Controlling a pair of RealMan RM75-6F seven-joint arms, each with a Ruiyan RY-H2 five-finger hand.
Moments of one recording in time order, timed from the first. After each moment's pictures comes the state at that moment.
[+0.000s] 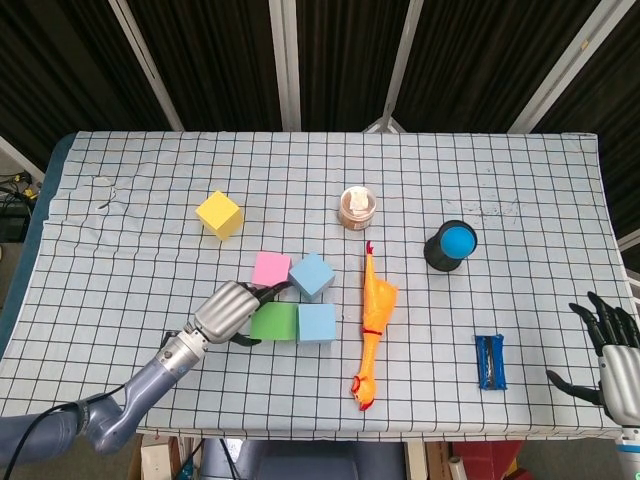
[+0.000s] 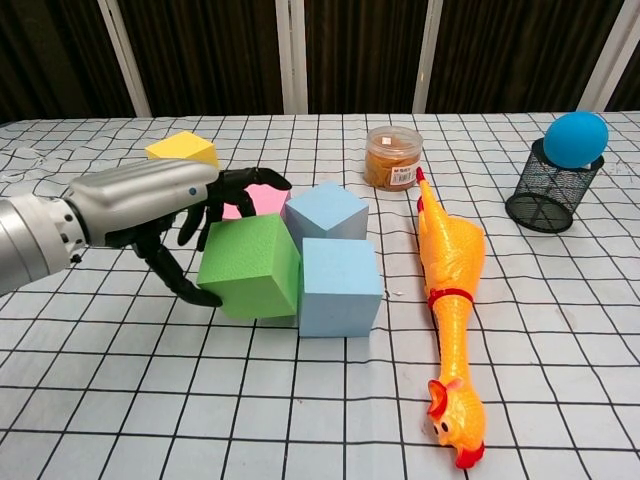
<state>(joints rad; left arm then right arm) -0.71 -1.55 -0.05 -1.50 1.52 1.05 0.11 0.00 -1.01 0.05 -1.76 -1.49 1.52 0.10</state>
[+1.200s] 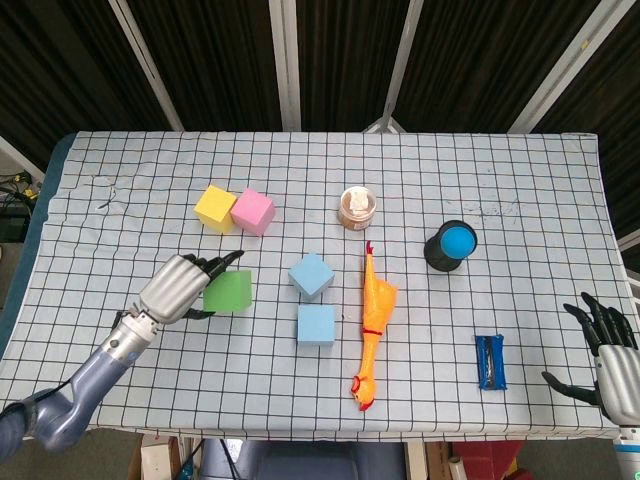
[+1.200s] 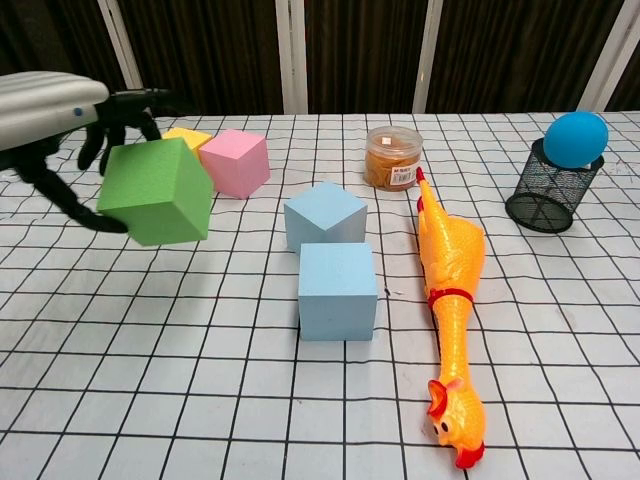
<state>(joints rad) -0.63 -1.29 -0.02 -1.60 1.56 1.18 0.13 0.01 -1.00 0.04 -1.76 -1.51 1.50 0.13</state>
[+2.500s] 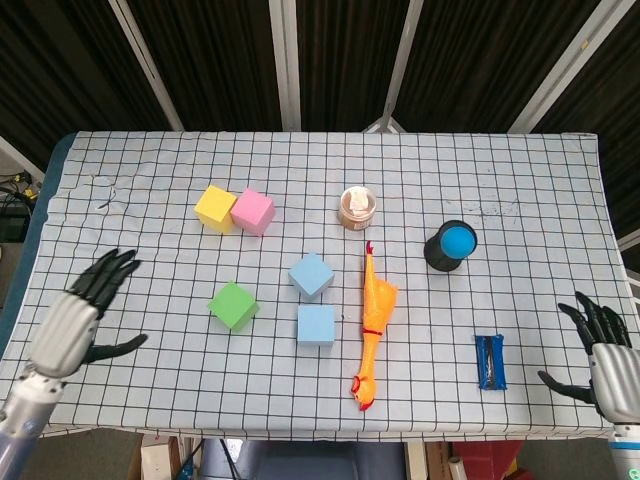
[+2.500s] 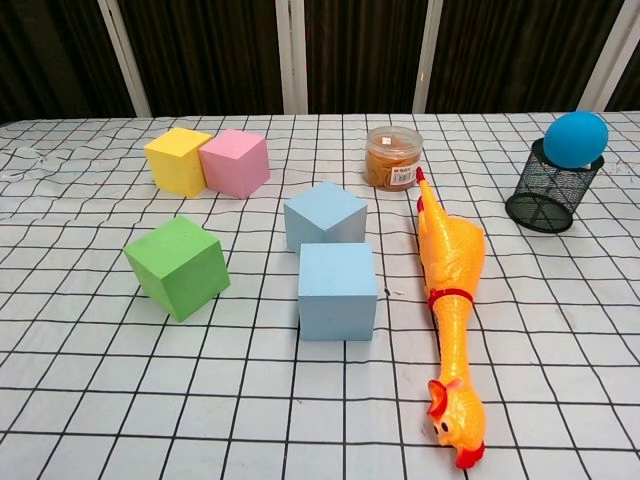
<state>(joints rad) -0.26 -1.12 0.06 -1.73 1.71 1.66 -0.05 0.02 -1.01 0.04 -1.76 -1.51 1.49 0.11</state>
